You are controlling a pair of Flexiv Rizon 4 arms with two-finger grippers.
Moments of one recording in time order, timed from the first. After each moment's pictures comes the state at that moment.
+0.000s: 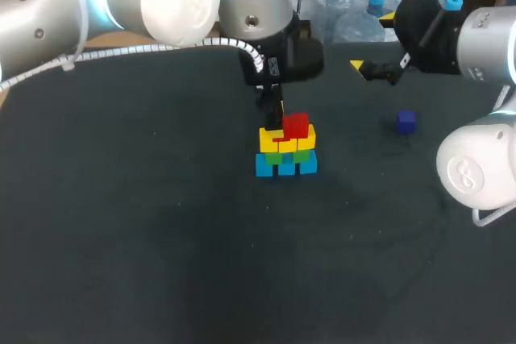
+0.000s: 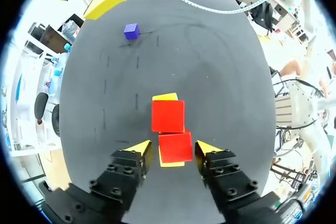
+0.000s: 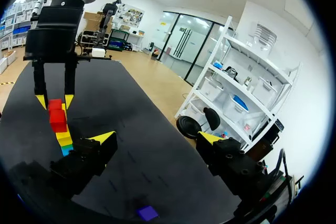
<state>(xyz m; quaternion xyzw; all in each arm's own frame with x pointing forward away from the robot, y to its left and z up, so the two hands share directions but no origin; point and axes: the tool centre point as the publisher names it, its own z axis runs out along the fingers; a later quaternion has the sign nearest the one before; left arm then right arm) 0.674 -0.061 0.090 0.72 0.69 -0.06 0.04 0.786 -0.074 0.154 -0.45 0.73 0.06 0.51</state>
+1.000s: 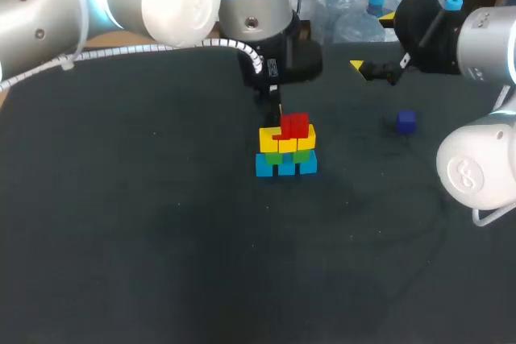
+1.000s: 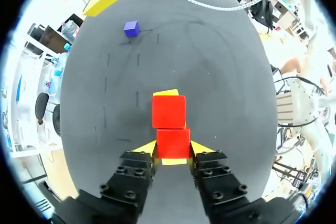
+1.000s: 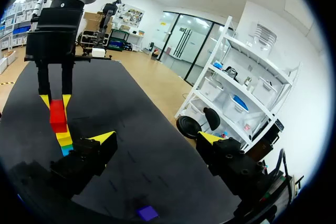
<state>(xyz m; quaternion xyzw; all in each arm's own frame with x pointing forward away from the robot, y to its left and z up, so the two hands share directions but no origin) 0.676 -0.057 0.088 0.72 0.69 -0.05 0.04 0.786 -0.074 0.154 -0.45 0.73 0.06 0.51</state>
